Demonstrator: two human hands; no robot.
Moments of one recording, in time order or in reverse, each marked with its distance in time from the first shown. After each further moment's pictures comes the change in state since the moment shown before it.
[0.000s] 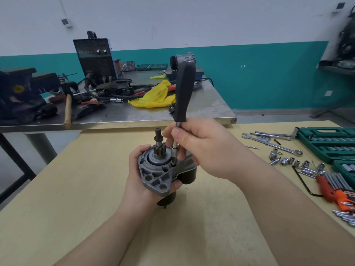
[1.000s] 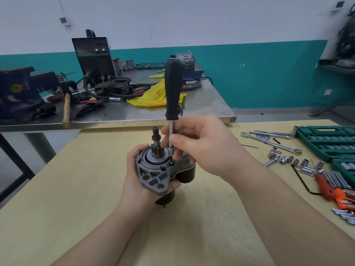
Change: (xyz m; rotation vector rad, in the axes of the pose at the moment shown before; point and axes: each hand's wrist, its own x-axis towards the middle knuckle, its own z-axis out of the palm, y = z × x) left_hand 0.003 0.005 -0.002 -0.014 -0.055 0.036; right_hand 0.000 0.005 0.004 0.130 0.045 -0.017
